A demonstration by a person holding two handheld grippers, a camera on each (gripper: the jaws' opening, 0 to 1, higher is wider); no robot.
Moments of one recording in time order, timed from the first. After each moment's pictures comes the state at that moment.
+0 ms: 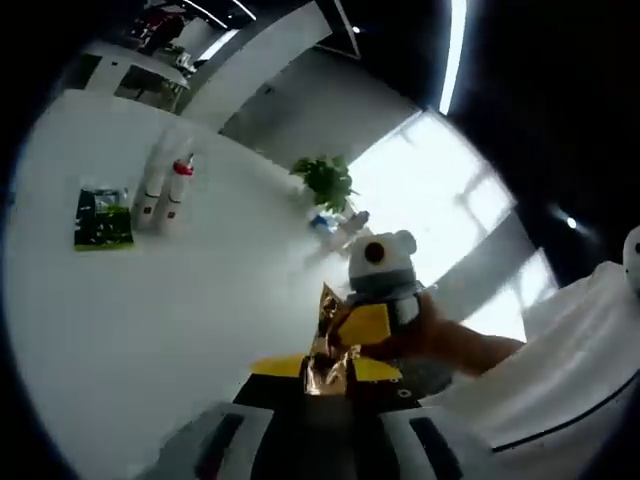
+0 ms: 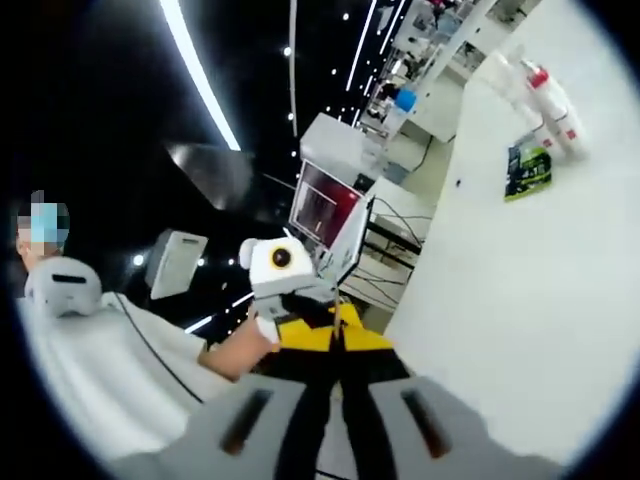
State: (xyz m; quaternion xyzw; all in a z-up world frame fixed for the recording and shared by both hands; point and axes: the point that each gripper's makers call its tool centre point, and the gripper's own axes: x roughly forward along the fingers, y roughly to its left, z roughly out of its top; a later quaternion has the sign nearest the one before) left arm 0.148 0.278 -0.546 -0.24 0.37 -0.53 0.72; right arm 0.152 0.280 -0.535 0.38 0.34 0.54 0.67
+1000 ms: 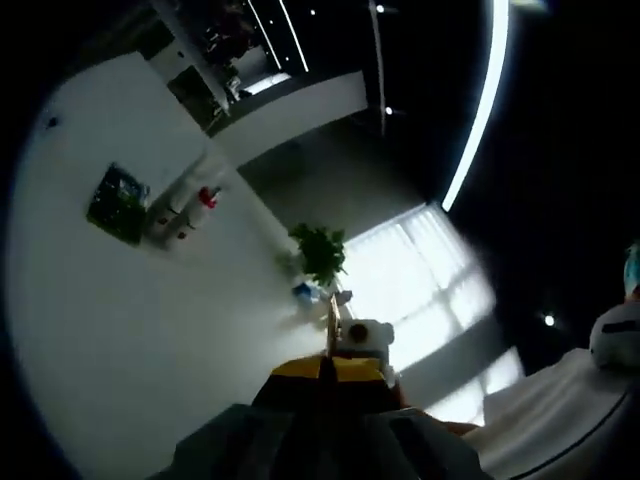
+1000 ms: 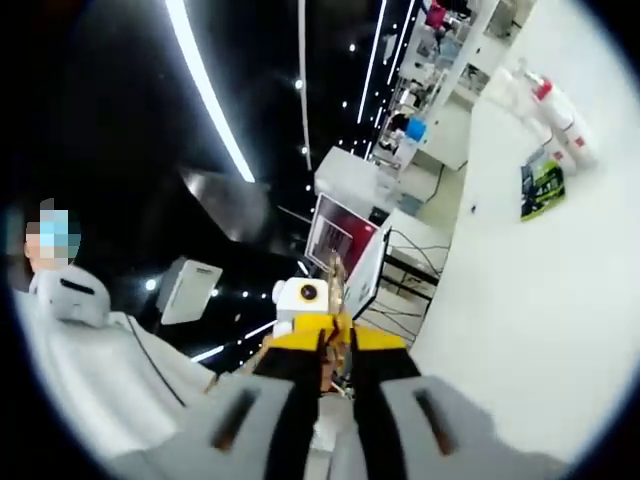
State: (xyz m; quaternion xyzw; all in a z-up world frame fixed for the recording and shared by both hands) left arm 0.176 0.294 -0.517 -0.44 0.30 -0.47 0.71; right arm 0.164 0.292 -0.515 0.43 0.27 0.53 0.68
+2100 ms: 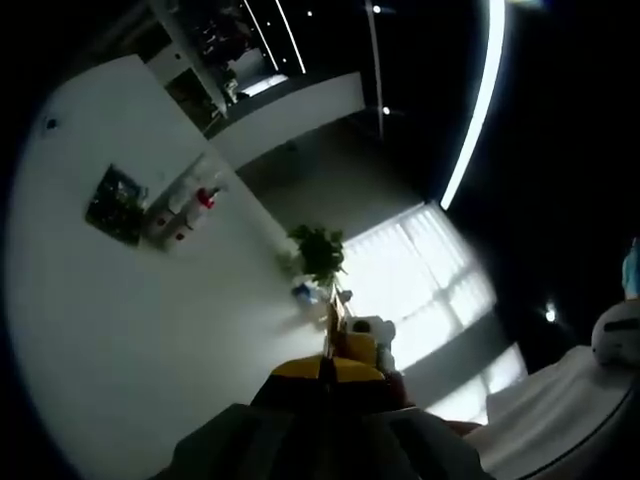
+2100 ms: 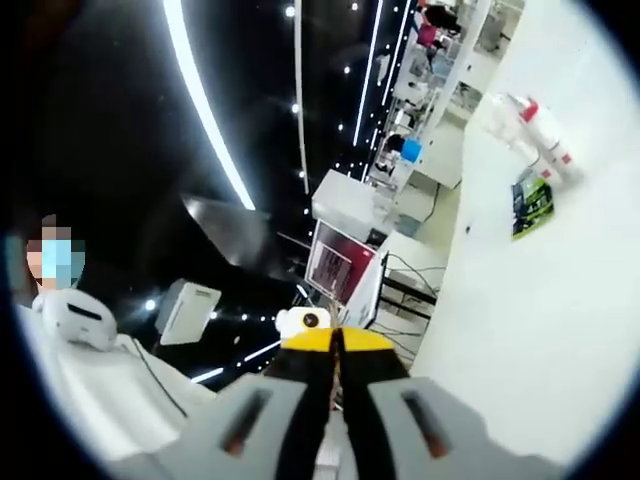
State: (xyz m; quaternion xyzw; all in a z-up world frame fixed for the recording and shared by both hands) left arm 0.173 0.292 -0.513 -0.43 0.29 -0.47 0.71; right arm 0.179 0.271 -0.502 0.47 0.25 0.50 0.69
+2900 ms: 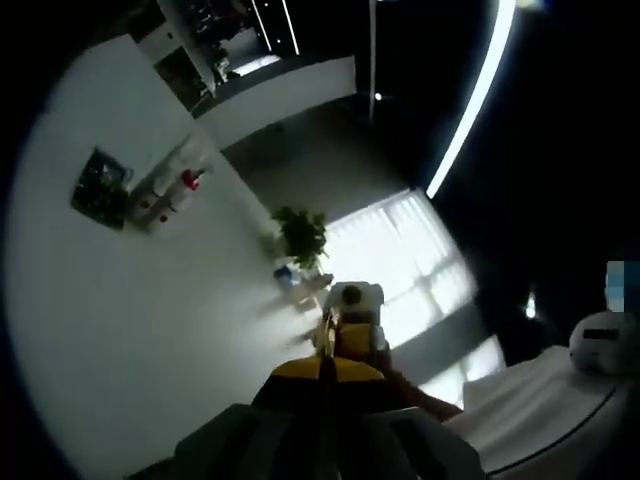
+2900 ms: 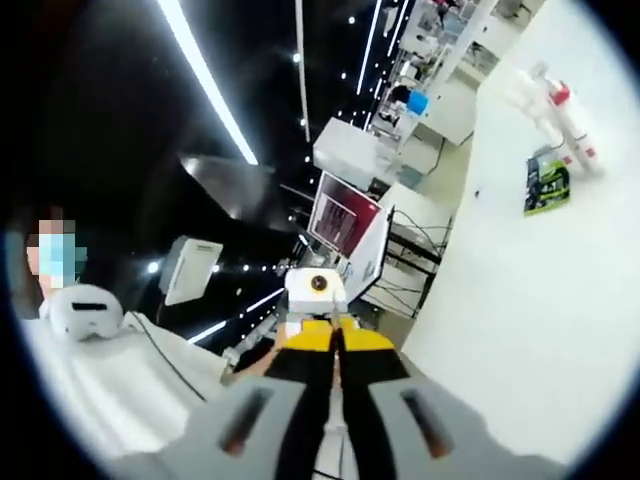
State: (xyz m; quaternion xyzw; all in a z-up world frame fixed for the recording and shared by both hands) left arm 0.161 0.298 -0.506 -0.44 0.31 -0.51 0.68; right arm 0.164 0.282 -0.497 0.40 0.32 0.55 0.66
